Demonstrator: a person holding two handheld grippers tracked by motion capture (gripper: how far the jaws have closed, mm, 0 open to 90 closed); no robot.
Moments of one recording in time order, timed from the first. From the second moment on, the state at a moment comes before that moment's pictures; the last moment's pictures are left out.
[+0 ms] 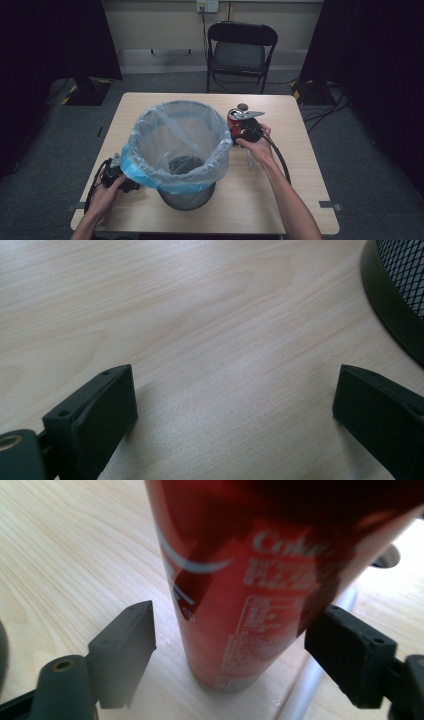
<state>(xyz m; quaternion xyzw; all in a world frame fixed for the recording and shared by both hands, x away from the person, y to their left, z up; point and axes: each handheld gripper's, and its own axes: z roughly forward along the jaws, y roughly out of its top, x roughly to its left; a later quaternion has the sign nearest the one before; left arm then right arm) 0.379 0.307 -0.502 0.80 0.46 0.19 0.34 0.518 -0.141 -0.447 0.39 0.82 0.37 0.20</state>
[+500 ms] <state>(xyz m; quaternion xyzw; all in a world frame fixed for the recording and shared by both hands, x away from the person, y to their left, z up) 0.380 0.307 -0.502 0.80 0.46 0.19 0.34 0.525 -0.138 -0.459 0.40 0.82 0.36 0.20</state>
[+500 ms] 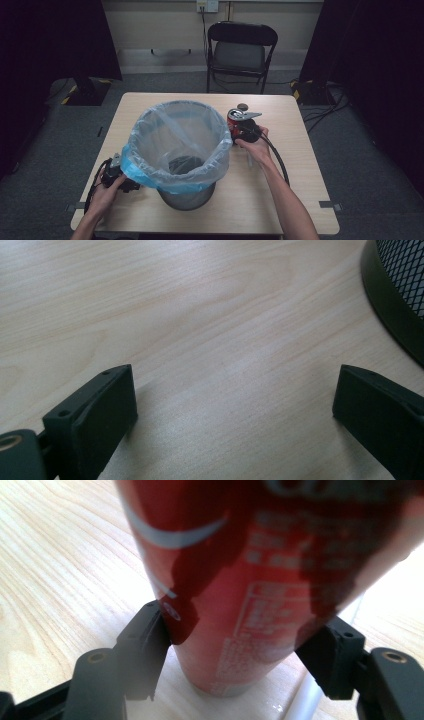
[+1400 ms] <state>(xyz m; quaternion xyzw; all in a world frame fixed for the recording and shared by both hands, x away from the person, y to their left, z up) 0.379 0.307 -0.502 0.80 0.46 0.19 0.34 0.502 -0.143 -0.429 0.40 0.79 0.43 0.17</state>
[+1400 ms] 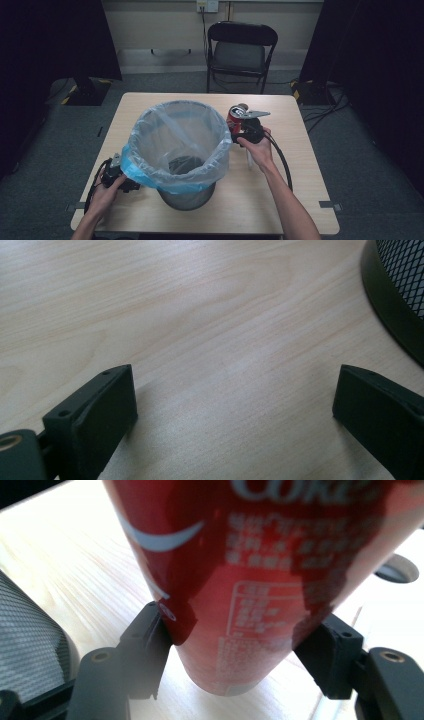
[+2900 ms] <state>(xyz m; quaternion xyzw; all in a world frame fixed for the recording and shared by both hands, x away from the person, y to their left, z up) 0.380 0.307 -0.502 0.80 0.46 0.19 0.34 0.470 -0.162 -0.319 0.36 0.71 0.57 0.20</state>
